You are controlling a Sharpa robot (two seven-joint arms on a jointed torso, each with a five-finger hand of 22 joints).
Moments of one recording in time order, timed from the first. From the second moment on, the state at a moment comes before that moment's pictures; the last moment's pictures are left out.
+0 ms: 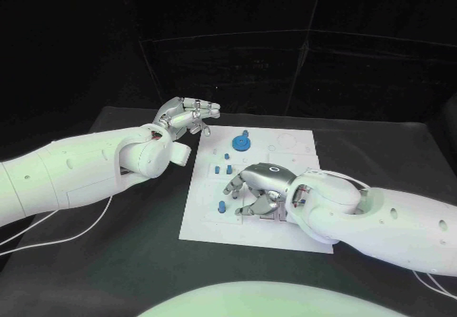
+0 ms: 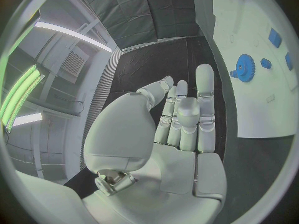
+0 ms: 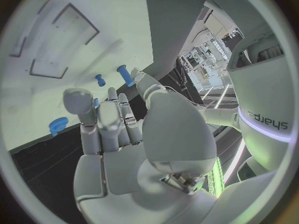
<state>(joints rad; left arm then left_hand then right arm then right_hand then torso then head) 1.23 -0.82 -0.09 1.41 -0.03 -0.29 0.39 1.27 -0.11 0.48 -0.09 0.07 1.06 0.16 0.15 0.07 1.14 0.08 0.30 0.09 1.36 -0.01 1.21 0.82 0.18 1.24 0.10 0.72 0.62 1.09 -0.73 -0.05 1.78 -1.58 -0.21 -0.15 1.33 -0.15 0.25 -0.03 0.19 0.88 0.16 0.08 0.07 0.95 0.09 0.29 0.09 1.45 0.00 1.27 0.89 0.12 1.33 0.10 1.16 0.81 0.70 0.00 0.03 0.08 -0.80</state>
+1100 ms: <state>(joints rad) 1.23 -0.84 -0.10 1.43 -0.02 -0.29 0.39 1.27 -0.10 0.48 -0.09 0.07 1.06 0.16 0.16 0.07 1.14 0.08 0.31 0.09 1.35 0.00 1.21 0.82 0.18 1.24 0.10 0.72 0.62 1.11 -1.12 -0.06 1.92 -1.33 -0.29 -0.49 1.22 -0.12 -0.11 0.23 0.33 0.97 0.09 0.40 0.16 1.42 0.00 1.37 1.24 1.47 -0.07 1.36 1.05 0.08 1.46 0.04 1.38 1.18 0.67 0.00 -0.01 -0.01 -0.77</state>
